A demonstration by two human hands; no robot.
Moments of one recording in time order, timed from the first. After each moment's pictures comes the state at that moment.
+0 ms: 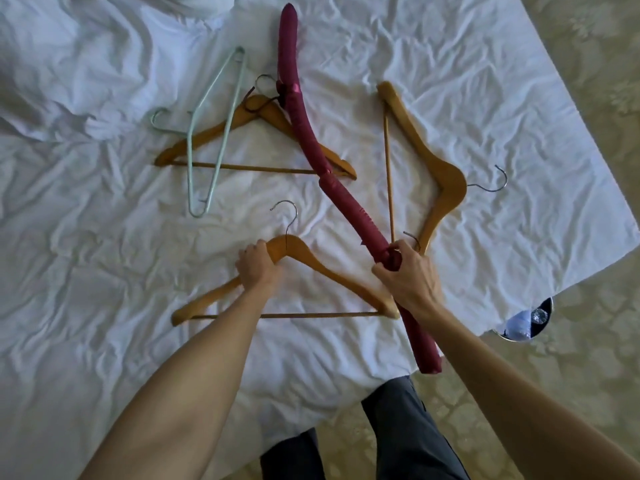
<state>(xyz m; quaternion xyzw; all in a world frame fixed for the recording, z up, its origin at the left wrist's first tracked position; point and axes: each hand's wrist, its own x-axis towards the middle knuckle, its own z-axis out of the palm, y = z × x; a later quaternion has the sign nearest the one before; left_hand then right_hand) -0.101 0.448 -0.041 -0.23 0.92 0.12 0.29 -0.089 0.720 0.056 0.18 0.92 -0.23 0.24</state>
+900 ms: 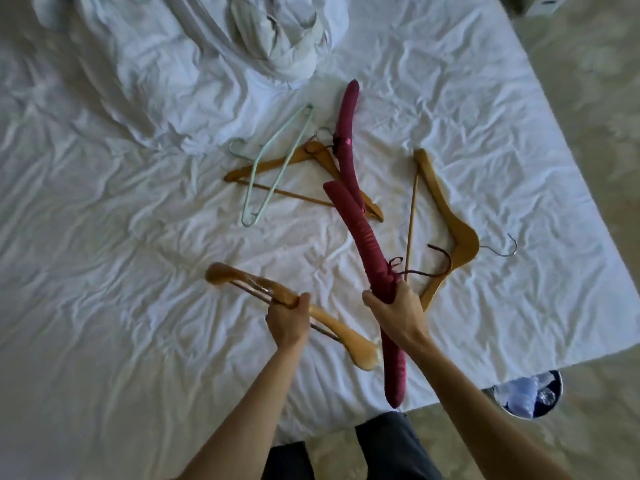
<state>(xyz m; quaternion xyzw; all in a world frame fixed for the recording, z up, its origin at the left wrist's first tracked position) -0.032 0.511 0.096 -0.55 0.69 0.46 0.08 -0.088 0.686 0.142 0.14 0.85 -0.42 0.29</state>
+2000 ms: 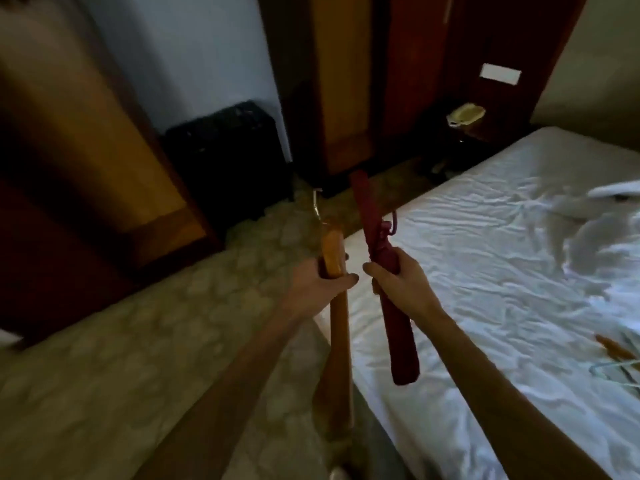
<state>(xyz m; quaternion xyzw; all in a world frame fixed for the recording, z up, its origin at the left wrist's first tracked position) 0.554 0.317 0.492 -0.59 0.59 0.46 -0.31 0.383 0.332 0.483 -0.50 0.63 -0.39 0.44</state>
